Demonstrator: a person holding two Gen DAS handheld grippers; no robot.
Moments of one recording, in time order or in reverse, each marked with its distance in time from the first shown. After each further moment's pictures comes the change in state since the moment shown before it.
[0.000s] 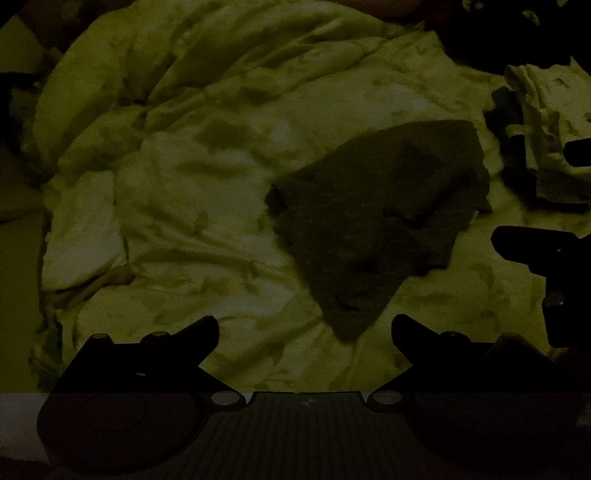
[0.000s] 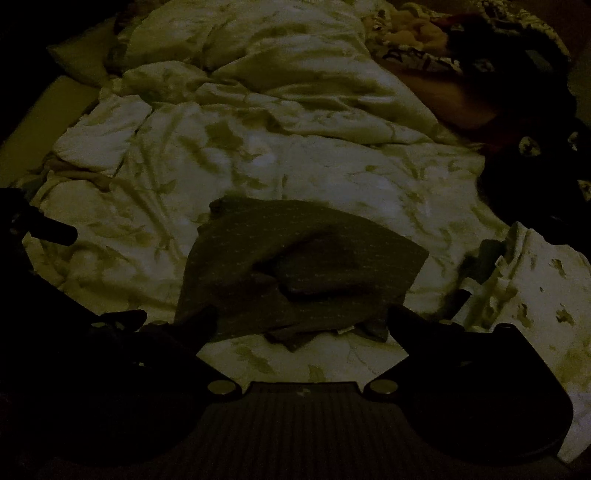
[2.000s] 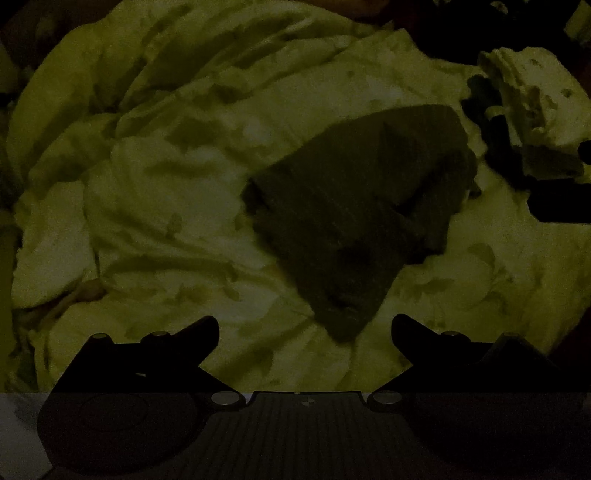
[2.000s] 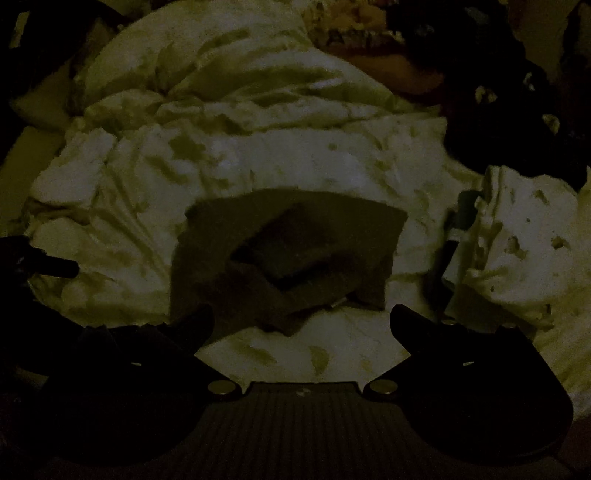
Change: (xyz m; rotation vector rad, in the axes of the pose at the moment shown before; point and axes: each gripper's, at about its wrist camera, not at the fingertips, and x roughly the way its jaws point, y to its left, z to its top) left arm 0.037 0.005 -0.027 0.060 -0.071 -0.074; right arm 0.006 -0.020 -0.037 0.203 -0.031 -0.025
